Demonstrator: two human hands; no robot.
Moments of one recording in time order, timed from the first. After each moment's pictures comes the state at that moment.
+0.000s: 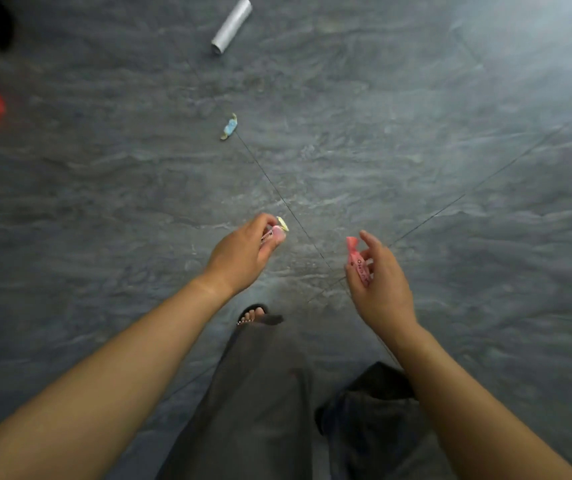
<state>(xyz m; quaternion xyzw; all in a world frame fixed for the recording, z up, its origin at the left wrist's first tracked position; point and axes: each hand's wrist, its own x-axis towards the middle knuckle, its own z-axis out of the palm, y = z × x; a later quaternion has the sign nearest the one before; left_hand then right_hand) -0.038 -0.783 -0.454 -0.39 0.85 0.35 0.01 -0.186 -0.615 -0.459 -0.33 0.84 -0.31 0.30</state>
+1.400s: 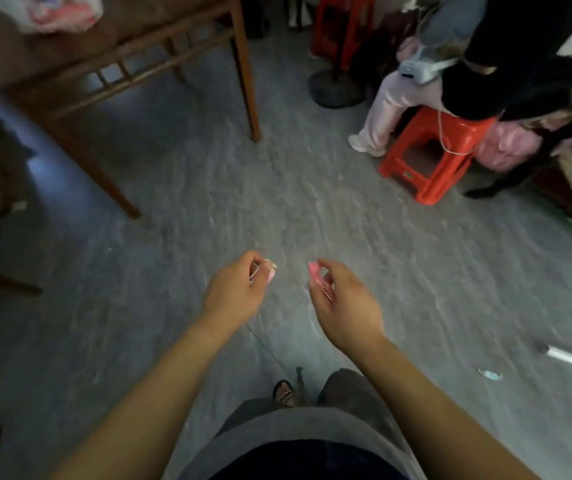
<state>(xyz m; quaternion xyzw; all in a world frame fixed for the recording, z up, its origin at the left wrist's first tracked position) 0.522 -0.626 -0.021 -0.87 0.31 0.19 -0.32 0.379 -0.733 -0.013 -0.86 0.35 -0.12 0.35</state>
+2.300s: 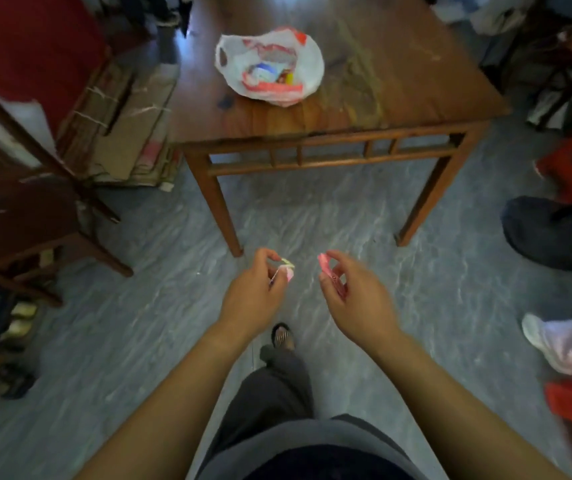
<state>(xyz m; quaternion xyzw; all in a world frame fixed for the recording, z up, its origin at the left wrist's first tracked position) 1.009 -0.773 -0.004 -0.92 0.03 0.07 -0.39 0.983 -0.939 -0.008 -0.93 0.01 -0.02 0.37</state>
